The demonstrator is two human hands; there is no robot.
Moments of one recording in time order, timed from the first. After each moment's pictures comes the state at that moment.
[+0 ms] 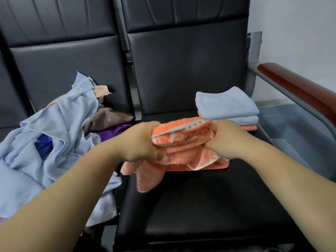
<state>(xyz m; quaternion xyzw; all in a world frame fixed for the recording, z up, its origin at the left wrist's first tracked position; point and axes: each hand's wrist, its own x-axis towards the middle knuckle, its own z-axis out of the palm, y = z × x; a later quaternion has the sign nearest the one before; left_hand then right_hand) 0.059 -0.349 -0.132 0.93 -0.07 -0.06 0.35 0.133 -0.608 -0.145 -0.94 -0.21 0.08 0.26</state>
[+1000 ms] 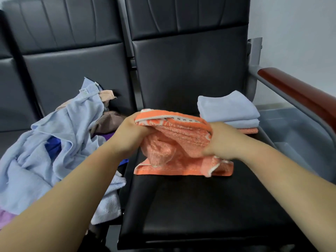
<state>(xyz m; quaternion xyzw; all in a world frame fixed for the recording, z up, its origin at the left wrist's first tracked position) 0.063 -0.339 -0.140 0.79 0.01 0.10 0.61 0.136 -0.604 -0.146 -0.91 -0.25 0.15 0.30</state>
